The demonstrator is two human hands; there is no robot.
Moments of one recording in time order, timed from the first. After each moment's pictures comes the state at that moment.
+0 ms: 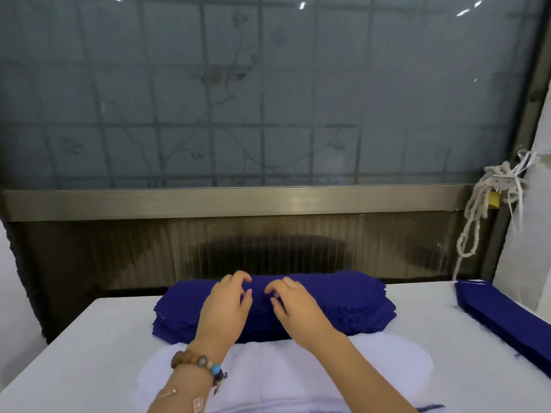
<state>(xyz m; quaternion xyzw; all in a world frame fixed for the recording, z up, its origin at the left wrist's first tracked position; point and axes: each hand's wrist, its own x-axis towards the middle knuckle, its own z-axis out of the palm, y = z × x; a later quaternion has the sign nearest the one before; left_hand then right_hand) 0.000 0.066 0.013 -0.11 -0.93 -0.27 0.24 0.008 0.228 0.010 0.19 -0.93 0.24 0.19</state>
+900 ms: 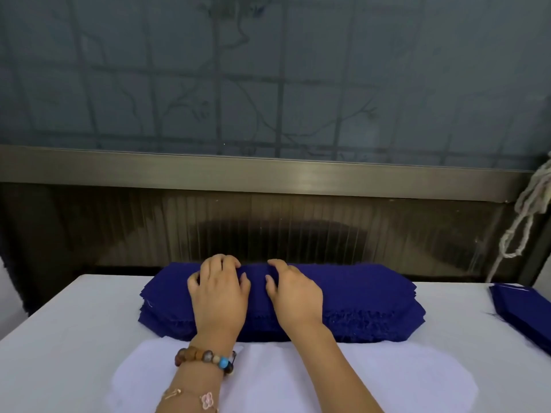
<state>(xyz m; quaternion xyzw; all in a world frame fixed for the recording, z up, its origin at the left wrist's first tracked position) -0.042 0.071 -0.015 0.04 -0.94 -0.19 0.28 -0.048 0.196 -0.017 0.05 -0.95 0.19 0.25</state>
